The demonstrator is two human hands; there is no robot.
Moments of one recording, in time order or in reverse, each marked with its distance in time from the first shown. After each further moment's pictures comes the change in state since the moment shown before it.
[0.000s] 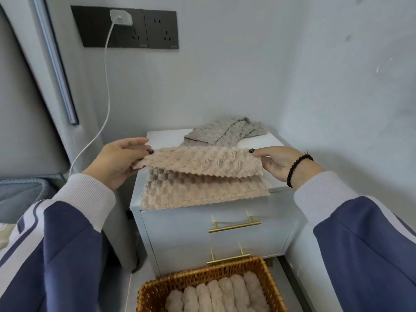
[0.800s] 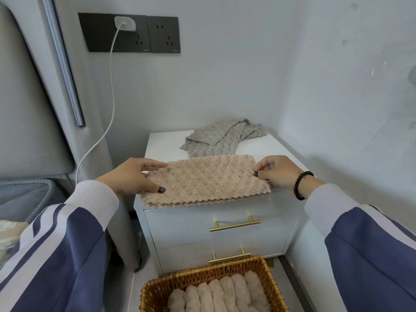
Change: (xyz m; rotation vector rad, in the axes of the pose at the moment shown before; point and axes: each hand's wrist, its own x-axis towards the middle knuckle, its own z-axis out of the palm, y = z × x) left_hand -0.015 -0.014 -0.006 0.663 -0.327 -0.001; right_hand 0.001 0.027 -0.032 -0.807 -0.042 -0.296
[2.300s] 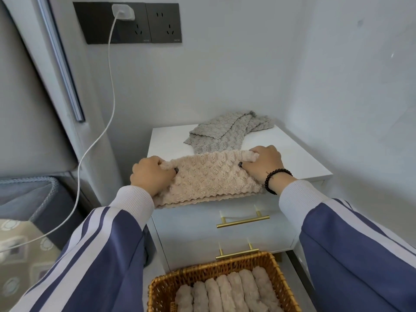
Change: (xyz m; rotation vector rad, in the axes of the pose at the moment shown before) left_hand 0.029 -0.007 0.044 0.312 0.439 -0.105; right_hand 0.019 -0.016 0.053 -0.436 0.246 -0.012
